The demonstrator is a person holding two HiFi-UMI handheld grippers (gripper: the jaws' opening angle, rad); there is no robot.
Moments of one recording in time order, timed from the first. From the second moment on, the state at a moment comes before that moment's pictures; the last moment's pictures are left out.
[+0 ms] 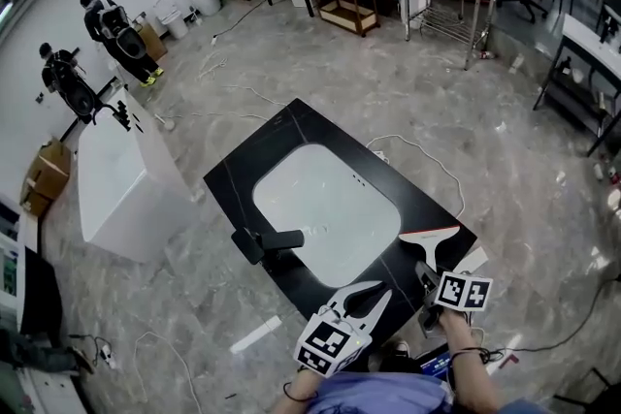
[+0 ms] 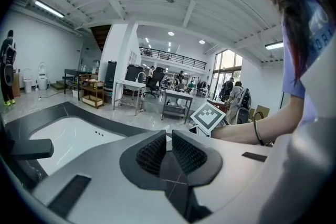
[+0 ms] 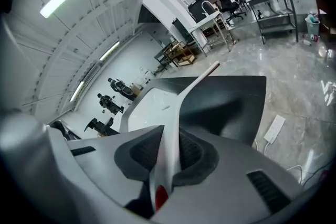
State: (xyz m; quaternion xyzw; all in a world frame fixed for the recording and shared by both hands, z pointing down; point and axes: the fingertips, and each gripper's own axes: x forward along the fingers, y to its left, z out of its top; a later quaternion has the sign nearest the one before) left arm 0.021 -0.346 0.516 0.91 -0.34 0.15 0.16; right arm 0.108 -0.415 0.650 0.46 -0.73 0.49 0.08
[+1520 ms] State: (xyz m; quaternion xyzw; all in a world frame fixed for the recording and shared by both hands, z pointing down) left arm -0.037 -0.371 0.528 0.90 -0.38 0.12 0.18; right arm 0.123 -0.421 0.663 0.51 -0.74 0.38 0.23
